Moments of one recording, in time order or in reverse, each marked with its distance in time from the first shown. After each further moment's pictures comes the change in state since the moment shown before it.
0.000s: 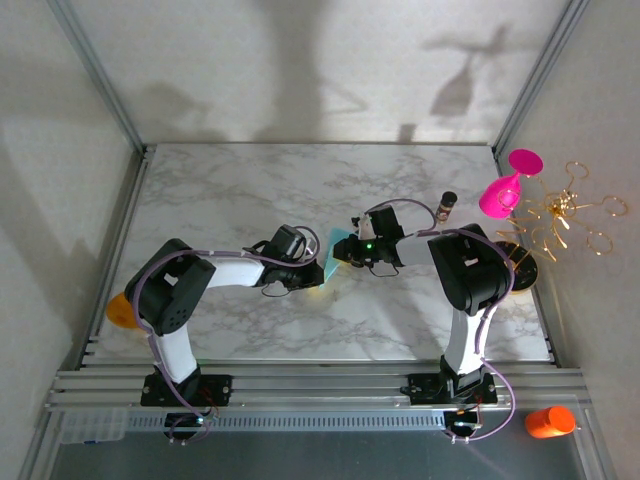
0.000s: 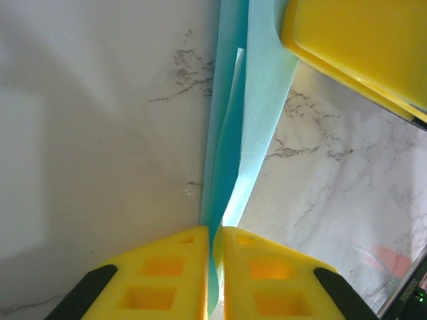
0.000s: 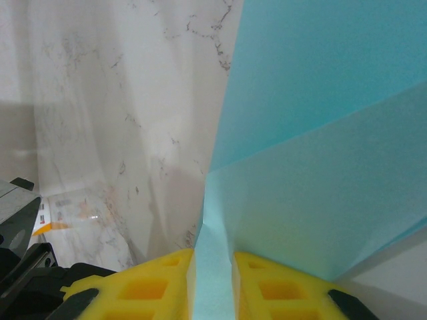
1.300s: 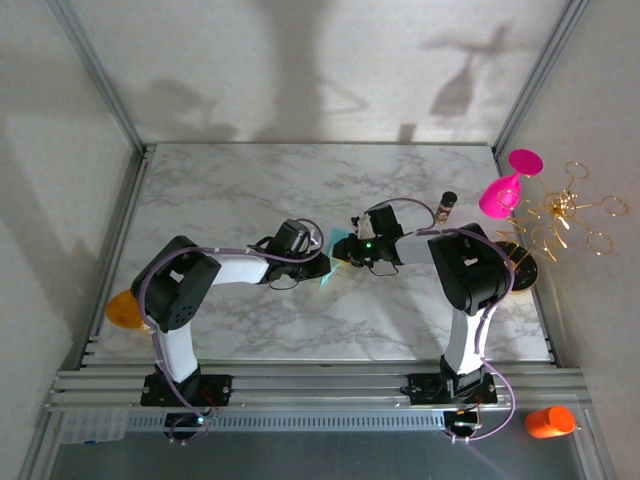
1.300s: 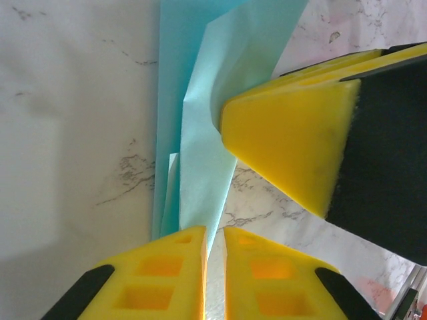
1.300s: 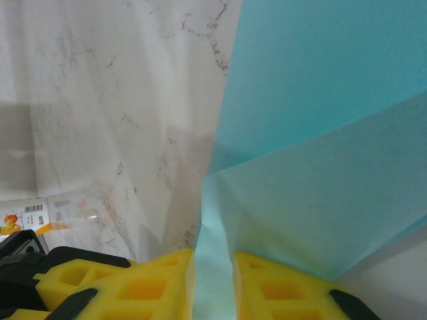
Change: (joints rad) left arm -0.009 0.039 0.046 0.109 -0.048 -0.043; right arm 0.001 0.000 0.019 -0.039 0.004 -0.001
